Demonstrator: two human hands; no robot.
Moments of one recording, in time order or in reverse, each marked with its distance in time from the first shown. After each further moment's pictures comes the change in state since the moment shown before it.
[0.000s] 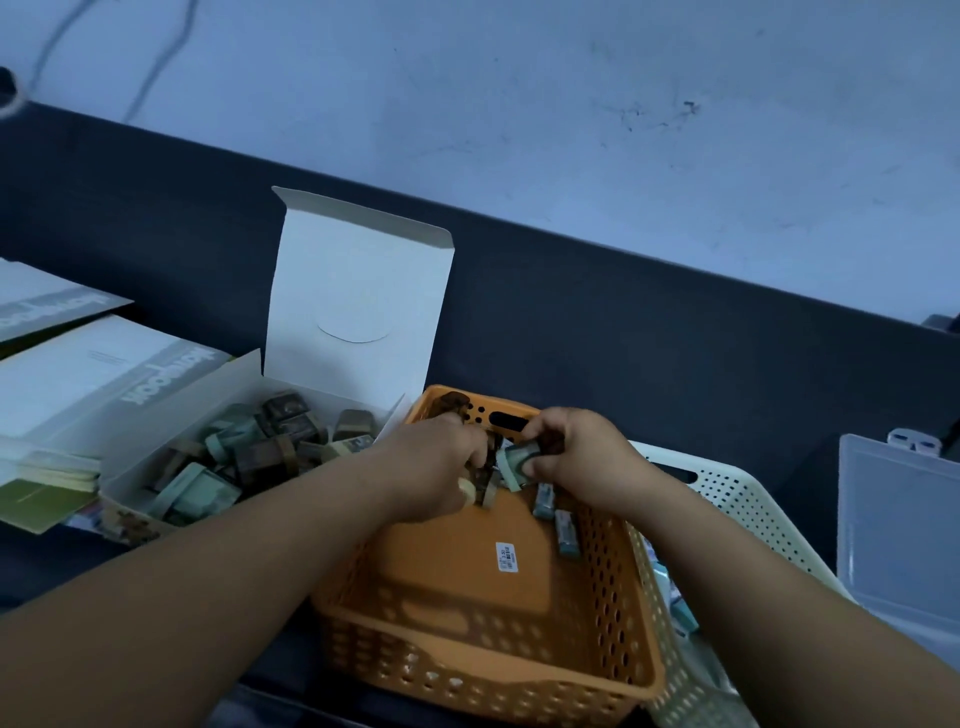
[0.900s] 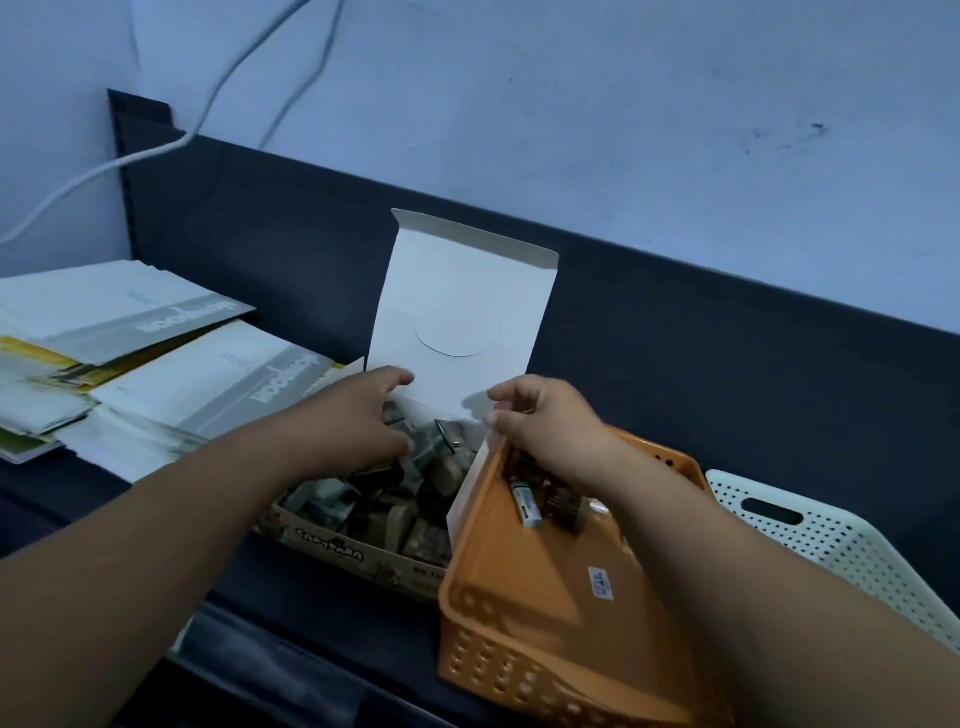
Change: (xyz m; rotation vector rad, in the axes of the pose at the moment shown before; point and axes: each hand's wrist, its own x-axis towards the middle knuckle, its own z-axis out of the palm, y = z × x) left_hand -0.082 -0.098 -0.066 -0.380 0.197 -0.415; right_hand 0.033 -0.111 0.054 0.321 -0.039 -0.128
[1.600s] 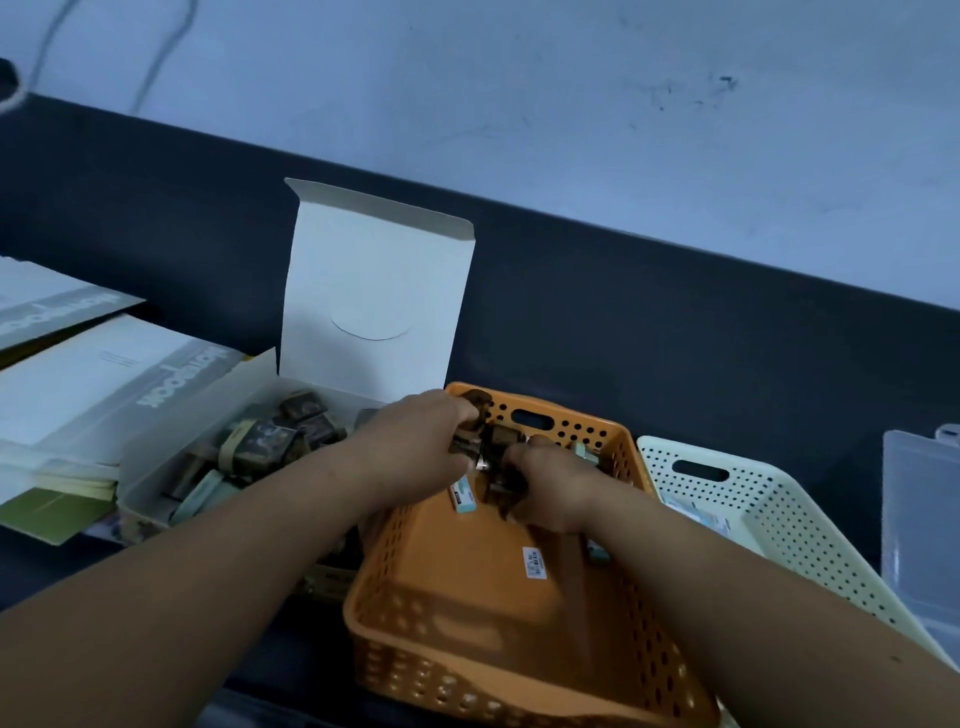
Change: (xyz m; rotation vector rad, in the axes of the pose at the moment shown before) left_hand 0.028 0.073 0.086 0.318 -0.107 0.315; right_hand -0.026 0.077 -0.032 -0.776 -0.287 0.188
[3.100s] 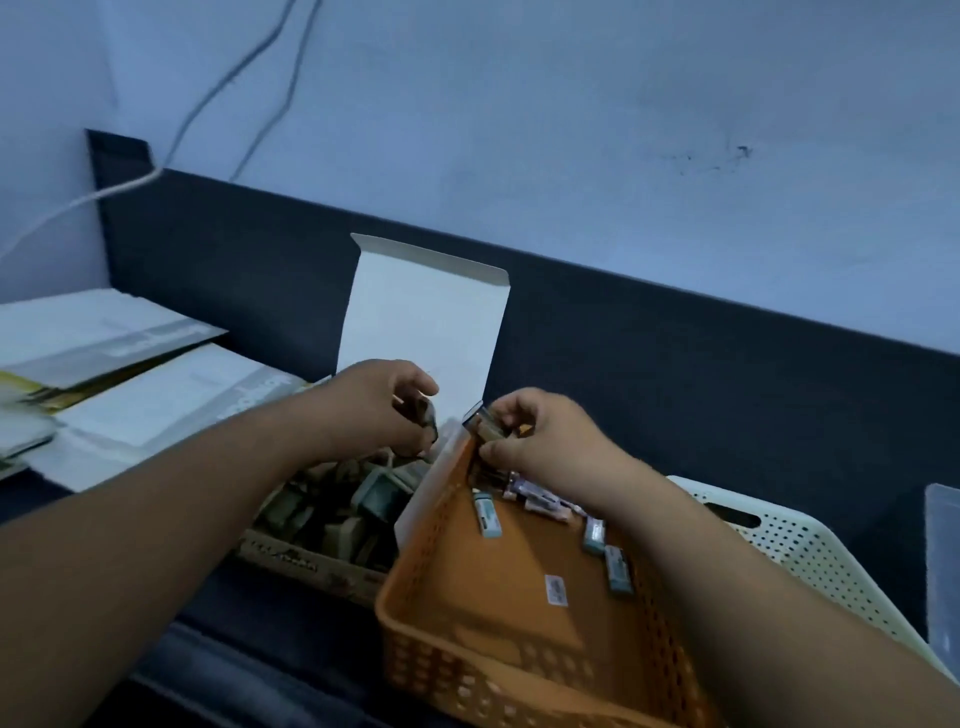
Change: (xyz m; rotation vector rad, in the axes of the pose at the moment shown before) left_hand -0.036 -0.033 -0.065 -0.462 0.130 -0.173; right_hand -0.033 -0.042 -0.054 0.667 0.308 -0.203
